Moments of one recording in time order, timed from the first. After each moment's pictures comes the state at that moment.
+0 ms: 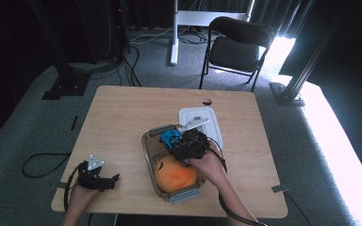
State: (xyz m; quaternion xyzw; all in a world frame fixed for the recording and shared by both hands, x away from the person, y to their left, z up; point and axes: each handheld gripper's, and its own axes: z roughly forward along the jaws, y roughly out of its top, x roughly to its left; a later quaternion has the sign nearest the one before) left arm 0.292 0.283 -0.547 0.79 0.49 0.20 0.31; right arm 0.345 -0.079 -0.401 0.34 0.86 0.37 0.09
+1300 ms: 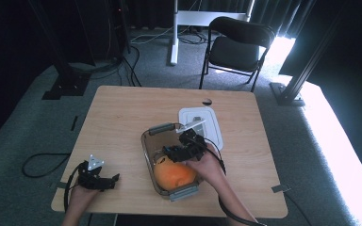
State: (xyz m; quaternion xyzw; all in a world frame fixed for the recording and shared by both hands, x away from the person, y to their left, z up) left arm 0.292 0.283 -0.547 0.79 0.49 0.20 0.31; right arm 0.347 -0.076 -0.408 0.36 0.86 0.36 0.06
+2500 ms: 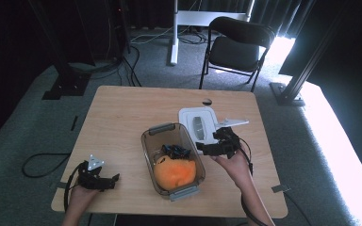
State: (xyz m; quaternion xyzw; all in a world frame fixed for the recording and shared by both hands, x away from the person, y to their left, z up) left arm 0.292 0.283 -0.547 0.79 0.49 0.20 0.31; right arm 0.348 -0.173 -0.403 0.44 0.79 0.41 0.11
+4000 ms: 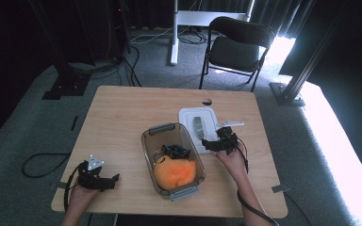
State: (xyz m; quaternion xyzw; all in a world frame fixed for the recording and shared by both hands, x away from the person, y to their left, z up) left arm 0.292 0.283 -0.547 0.79 0.49 0.20 0.31; right arm 0.402 -0.189 -0.480 0.50 0.77 0.36 0.15
